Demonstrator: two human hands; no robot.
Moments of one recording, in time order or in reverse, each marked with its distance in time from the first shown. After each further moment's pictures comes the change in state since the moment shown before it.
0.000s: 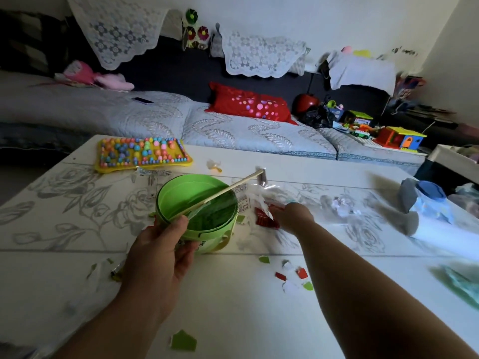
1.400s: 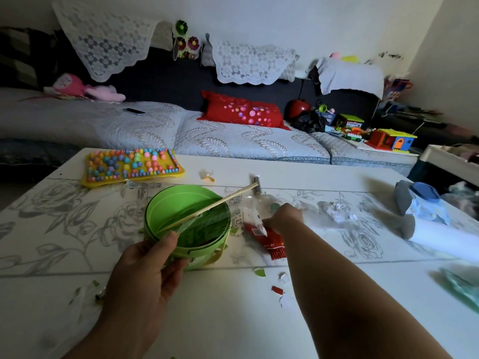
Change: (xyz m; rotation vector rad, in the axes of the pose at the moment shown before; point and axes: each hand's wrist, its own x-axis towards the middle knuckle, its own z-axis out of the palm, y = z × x) left_hand 0.005 0.000 0.000 0.031 -0.022 0.028; right_hand 0.028 -0.009 0.005 -0.071 0.013 0.072
